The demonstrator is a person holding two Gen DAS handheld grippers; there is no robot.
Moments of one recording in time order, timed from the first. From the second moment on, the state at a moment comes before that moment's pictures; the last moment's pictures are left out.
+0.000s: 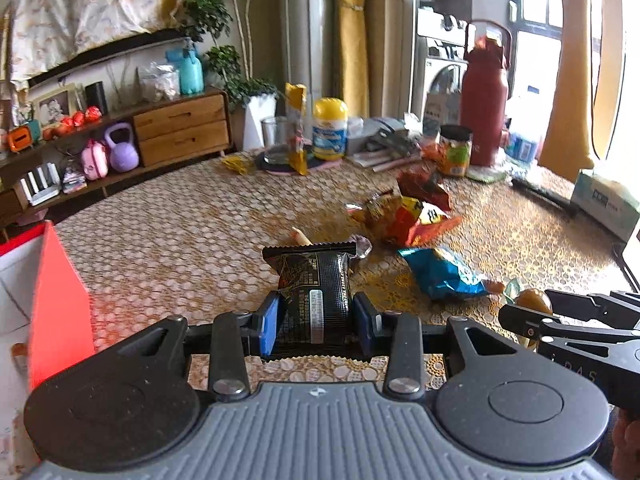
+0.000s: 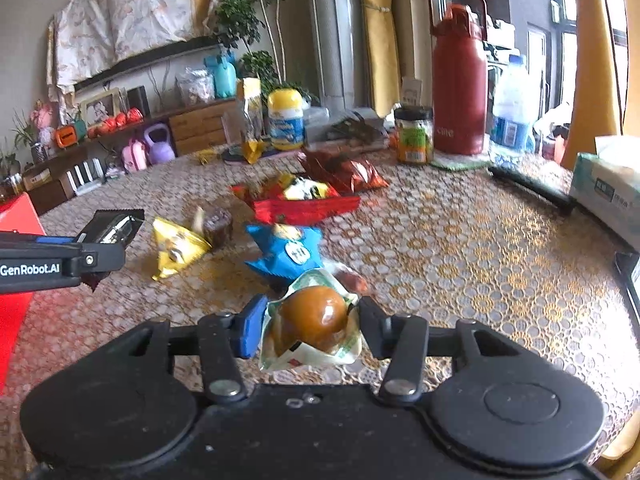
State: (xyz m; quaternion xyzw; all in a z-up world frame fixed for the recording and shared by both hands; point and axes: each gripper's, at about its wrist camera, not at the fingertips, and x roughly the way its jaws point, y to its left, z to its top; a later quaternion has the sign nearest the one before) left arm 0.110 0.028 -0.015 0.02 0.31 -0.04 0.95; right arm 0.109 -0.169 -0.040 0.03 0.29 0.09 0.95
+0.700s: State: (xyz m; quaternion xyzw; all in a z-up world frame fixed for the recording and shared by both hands) left arm 0.045 0.112 0.035 -0.01 0.26 0.06 0.96; right arm 0.079 -0.105 0.013 0.02 0.24 0.20 0.95
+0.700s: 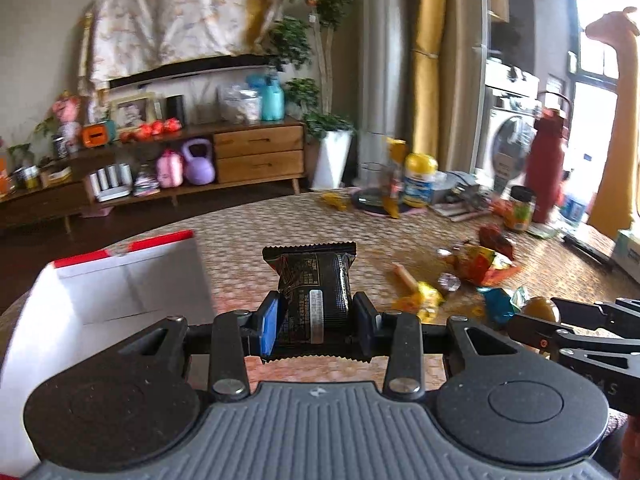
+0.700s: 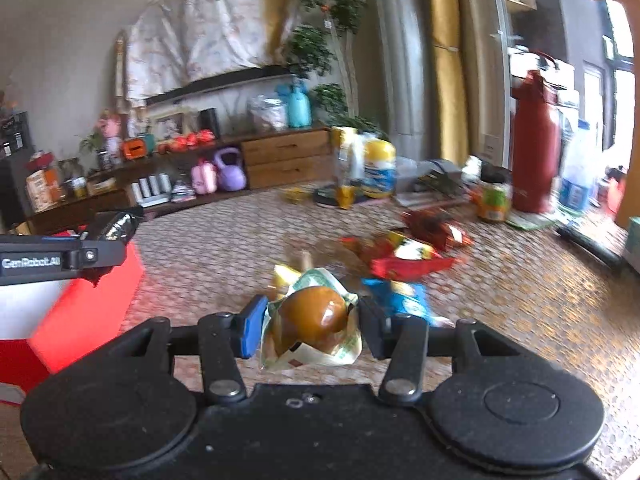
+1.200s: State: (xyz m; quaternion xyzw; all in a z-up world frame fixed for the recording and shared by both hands) left arm 0.015 0.215 0.048 -0.02 0.27 0.16 0.95; right arm 0.064 -0.003 0.049 -0.02 0.21 0.33 0.92
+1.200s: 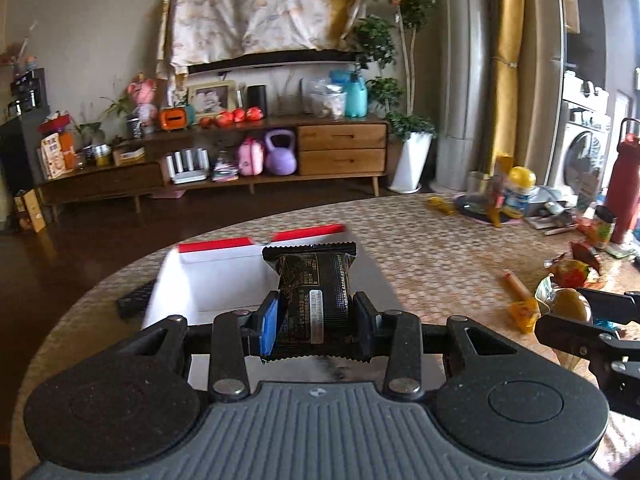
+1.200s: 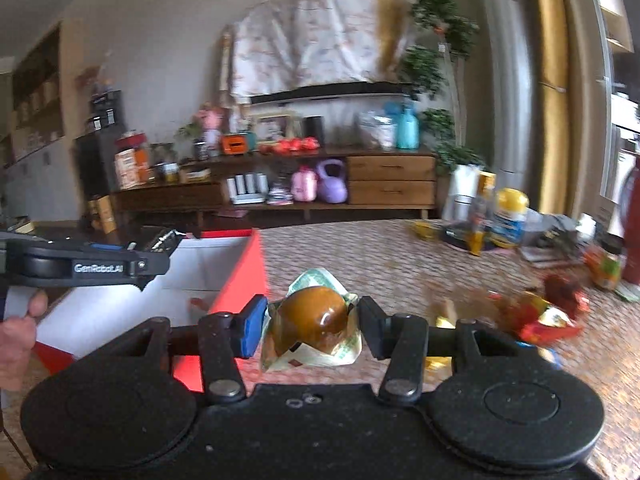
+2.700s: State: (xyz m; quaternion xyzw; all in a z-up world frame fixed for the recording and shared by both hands) left arm 0.109 0.306 -0.025 0.01 0.47 0.14 0.87; right arm 0.040 0.160 0.010 -0.18 0.29 0.44 0.83
